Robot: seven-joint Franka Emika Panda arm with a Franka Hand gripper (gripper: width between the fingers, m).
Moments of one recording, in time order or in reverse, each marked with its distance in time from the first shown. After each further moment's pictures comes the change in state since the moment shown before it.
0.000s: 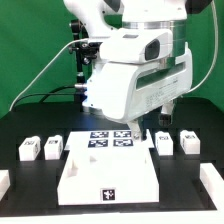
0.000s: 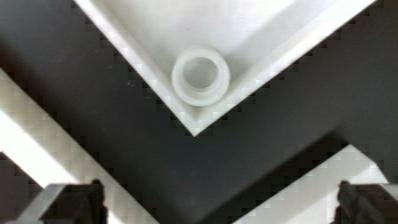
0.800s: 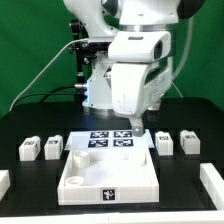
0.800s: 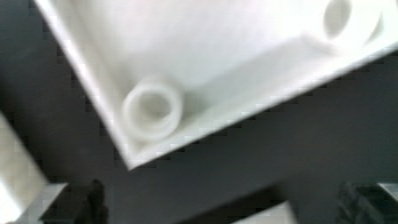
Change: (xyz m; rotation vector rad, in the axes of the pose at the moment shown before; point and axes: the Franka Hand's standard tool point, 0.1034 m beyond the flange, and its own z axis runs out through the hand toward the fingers) arm -0.034 -0.032 0.009 -0.019 -0.002 -0.271
